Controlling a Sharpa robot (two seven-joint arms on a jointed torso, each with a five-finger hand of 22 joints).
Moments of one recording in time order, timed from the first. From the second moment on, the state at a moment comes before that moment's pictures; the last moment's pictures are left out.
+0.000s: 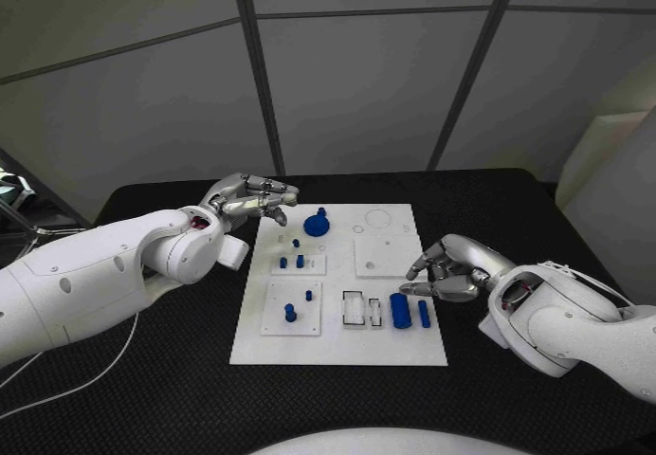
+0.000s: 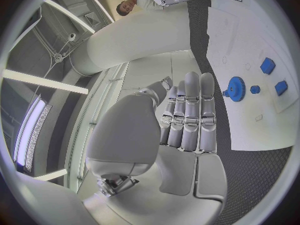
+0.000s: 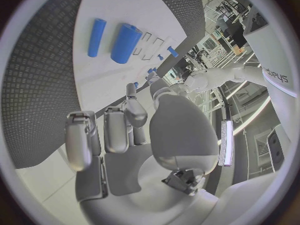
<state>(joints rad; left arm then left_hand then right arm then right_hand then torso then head) 1.10 -0.84 0.09 1.41 -0.24 -0.19 0.18 1.39 -0.14 0.40 0.02 0.12 1.08 0.14 0.08 0.18 1.21 0.08 0.15 0.18 1.22 0.01 0.69 0.57 0.19 1.05 0.11 0.50 0.93 1.02 -1.09 -0.01 1.90 -1.32 -0.46 -0.37 1.18 -0.15 0.12 0.11 0.13 1.15 0.05 0.12 0.27 1.43 -0.02 1.14 1.05 1.47 -0.09 1.38 1.20 0.01 1.47 0.02 1.56 1.31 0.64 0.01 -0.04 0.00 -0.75</state>
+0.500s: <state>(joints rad) 1.10 -0.84 0.09 1.41 -0.24 -0.19 0.18 1.39 -0.14 0.40 0.02 0.12 1.08 0.14 0.08 0.18 1.21 0.08 0.15 0.19 1.22 0.01 0.69 0.57 0.19 1.05 0.11 0.50 0.93 0.95 -1.07 -0.01 1.91 -1.38 -0.46 -0.55 1.15 -0.19 0.06 0.20 0.13 1.15 0.05 0.12 0.36 1.43 -0.03 1.20 1.14 1.47 -0.09 1.42 1.26 0.01 1.47 0.02 1.57 1.31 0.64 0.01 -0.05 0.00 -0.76</state>
